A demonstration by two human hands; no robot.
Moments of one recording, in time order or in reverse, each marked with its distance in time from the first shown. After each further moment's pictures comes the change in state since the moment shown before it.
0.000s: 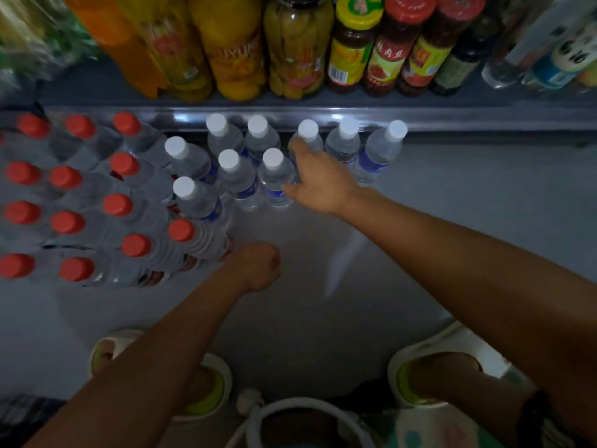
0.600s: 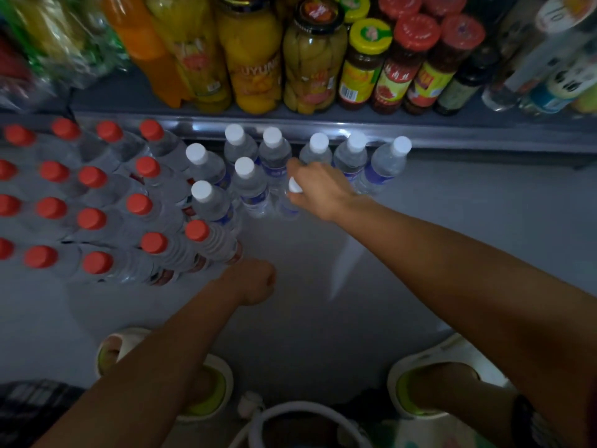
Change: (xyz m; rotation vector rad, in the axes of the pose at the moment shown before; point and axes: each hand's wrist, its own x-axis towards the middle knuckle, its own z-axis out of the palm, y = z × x) left_hand -0.020 -0.014 0.006 0.100 -0.054 0.045; right_hand 0.002 -0.017 -0.005 -0.291 -0.011 -0.113
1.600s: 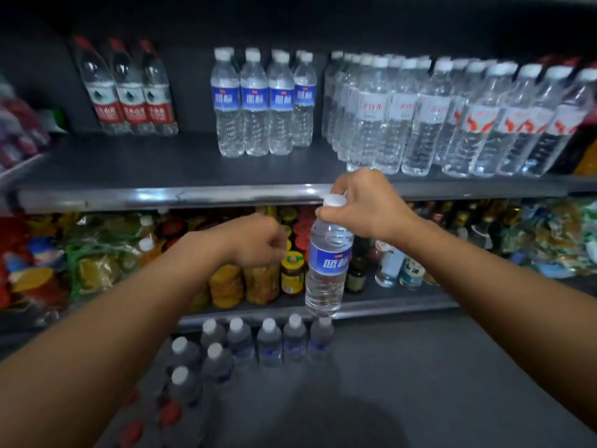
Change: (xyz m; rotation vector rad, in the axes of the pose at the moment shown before) left_hand -0.165 0.168 -0.334 0.280 0.616 0.320; right_hand -0.123 0.021 -0.343 0.148 0.653 0.143
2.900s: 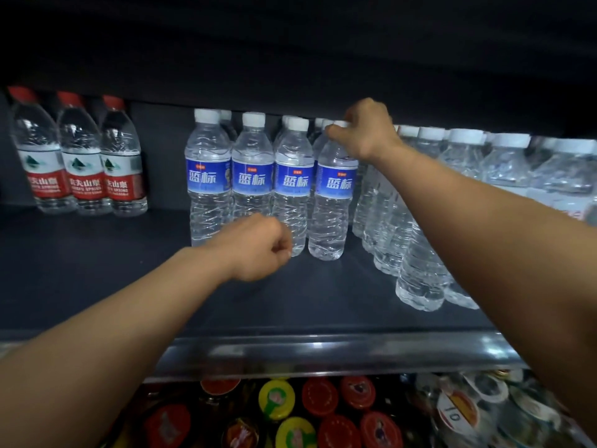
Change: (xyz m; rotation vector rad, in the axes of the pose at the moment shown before) left_hand 0.217 -0.121 -0.079 0.066 0.321 -0.064; right_hand 0.377 0.082 0.009 -0.050 0.360 0.012
